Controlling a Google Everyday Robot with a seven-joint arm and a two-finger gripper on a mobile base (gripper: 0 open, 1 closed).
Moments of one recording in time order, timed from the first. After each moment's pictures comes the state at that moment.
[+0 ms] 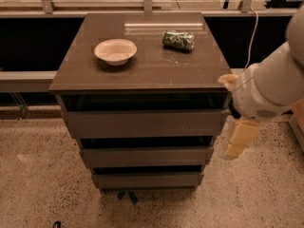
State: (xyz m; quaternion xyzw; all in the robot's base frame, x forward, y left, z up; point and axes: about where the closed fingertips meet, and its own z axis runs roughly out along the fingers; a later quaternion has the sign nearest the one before) arm 0.448 -0.172 0.877 -0.66 0.72 -0.03 0.21
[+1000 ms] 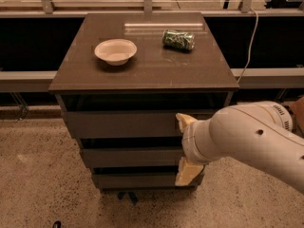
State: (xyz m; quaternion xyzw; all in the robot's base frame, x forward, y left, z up) arm 0.456 -0.085 0.742 -0.68 0.68 -0.04 0.27
